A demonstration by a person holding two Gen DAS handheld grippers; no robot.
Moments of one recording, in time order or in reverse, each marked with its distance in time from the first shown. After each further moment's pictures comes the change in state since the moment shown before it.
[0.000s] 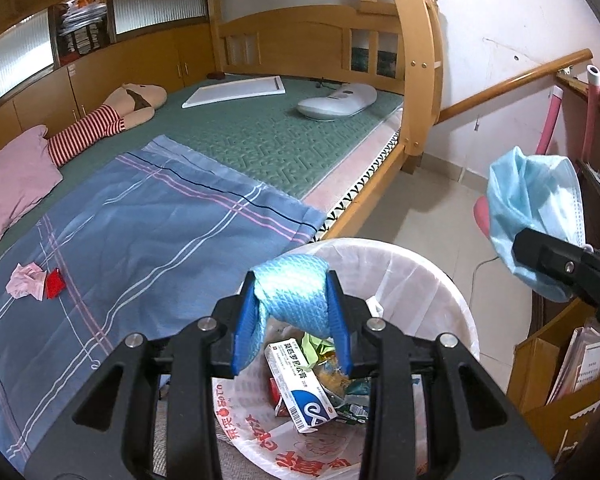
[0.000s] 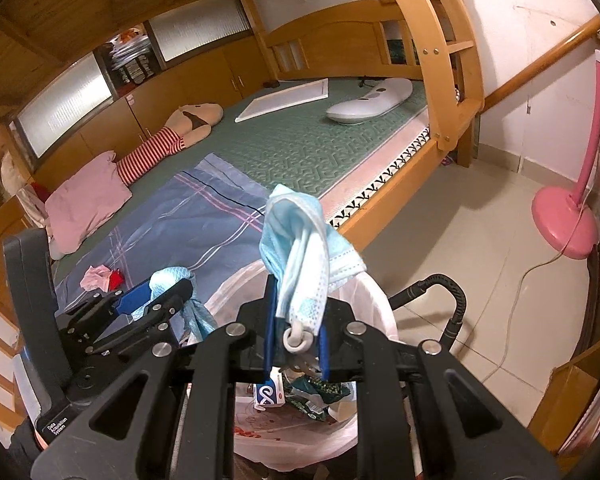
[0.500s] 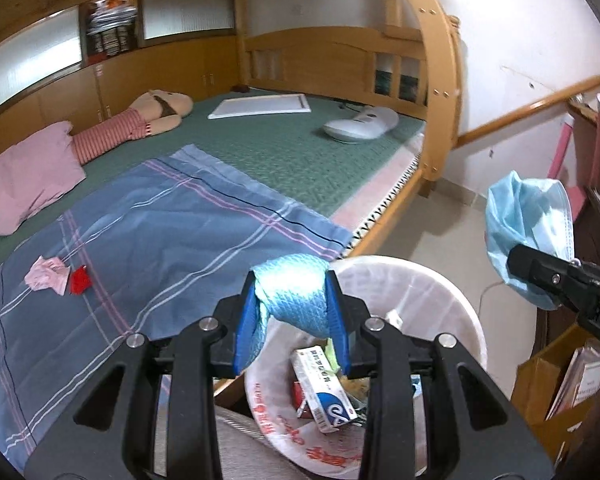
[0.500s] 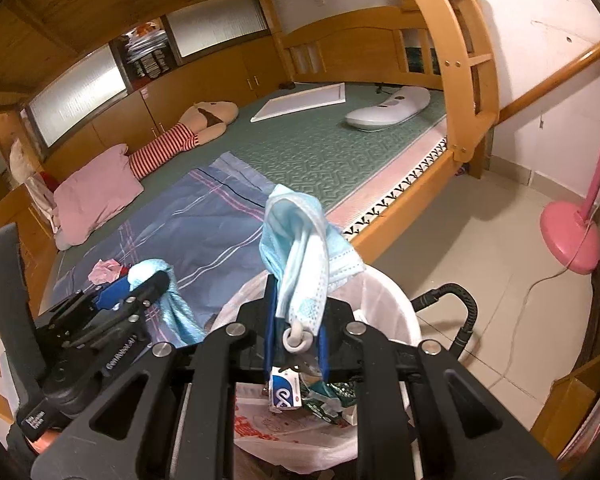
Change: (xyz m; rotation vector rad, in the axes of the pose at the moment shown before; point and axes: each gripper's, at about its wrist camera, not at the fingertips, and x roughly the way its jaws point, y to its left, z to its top) left arm -0.031 0.032 -0.001 -0.052 -0.062 0.039; right arm -0.001 0.023 0.004 -0.046 -0.009 0.023
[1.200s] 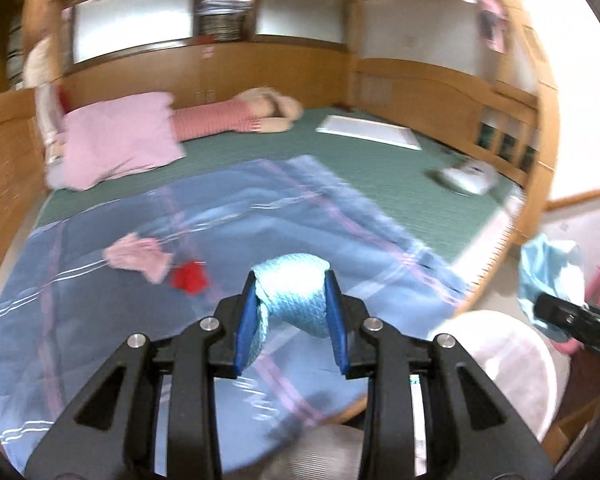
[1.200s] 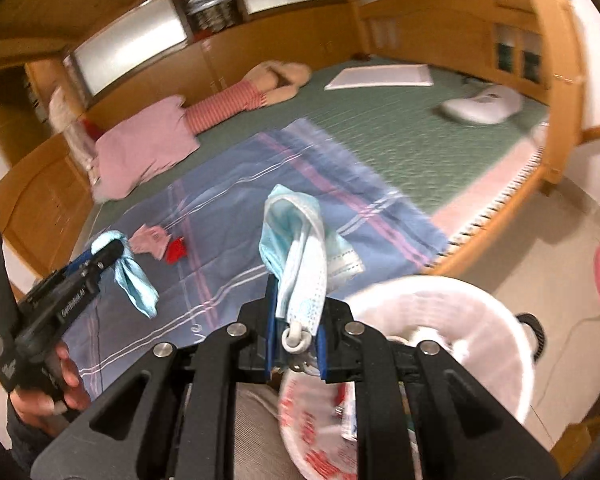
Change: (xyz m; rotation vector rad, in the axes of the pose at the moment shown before) left arm -0.020 0.163 0.009 -0.231 -0.064 0.199; right arm 0.070 0.104 0.029 -0.144 0.116 0.149
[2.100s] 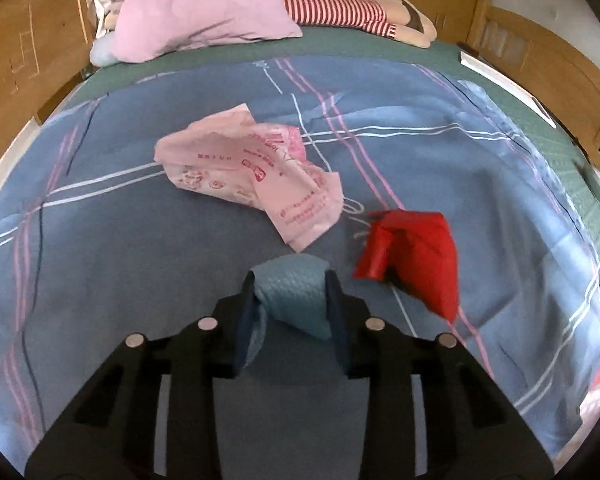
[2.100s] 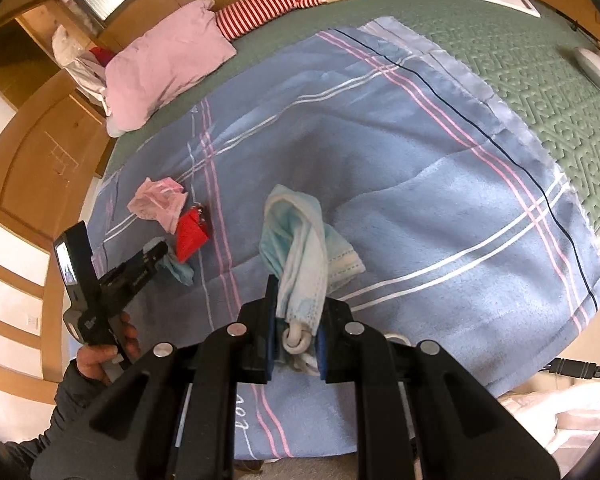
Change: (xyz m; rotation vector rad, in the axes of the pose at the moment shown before) left arm 0.226 0.241 -0.048 -0.254 0.307 0.254; right arm 0.241 0.088 0.059 -0.069 0.379 0.206
